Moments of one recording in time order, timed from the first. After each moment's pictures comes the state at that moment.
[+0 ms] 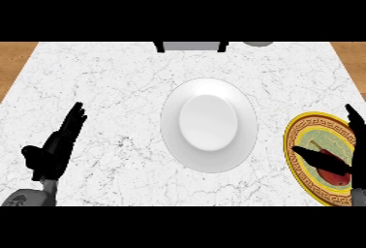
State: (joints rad) left arm -0.08 0.43 -0.18 -1.31 0.28 0.14 -0.17; right arm 0.03 -0.52 0.12 -1.61 0.25 -0.54 0.37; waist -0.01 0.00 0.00
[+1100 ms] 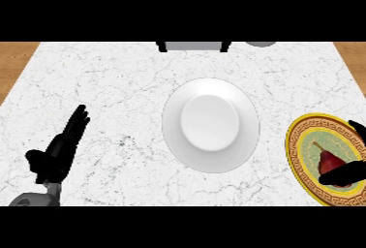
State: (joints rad) left arm -0.05 0.37 -0.14 -1.34 0.22 0.11 -0.16; right arm -0.04 -0.73 0.14 -1.66 0.21 0.07 0.97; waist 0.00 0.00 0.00
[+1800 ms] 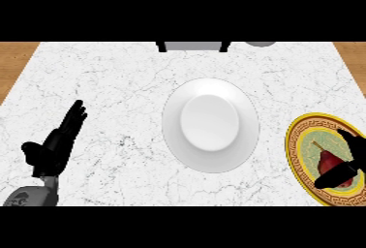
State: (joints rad) left arm -0.09 0.34 -0.06 -1.30 0.17 0.04 -0.14; right arm -0.07 -0.62 0.11 -1.49 0.33 0.21 0.93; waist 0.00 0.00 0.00
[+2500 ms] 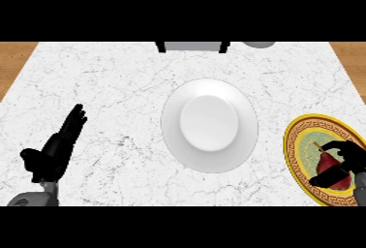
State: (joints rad) left arm -0.05 0.30 -0.01 -1.34 0.11 0.00 -0.14; right arm -0.10 -0.53 0.06 -1.28 0.47 0.23 0.72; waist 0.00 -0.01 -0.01
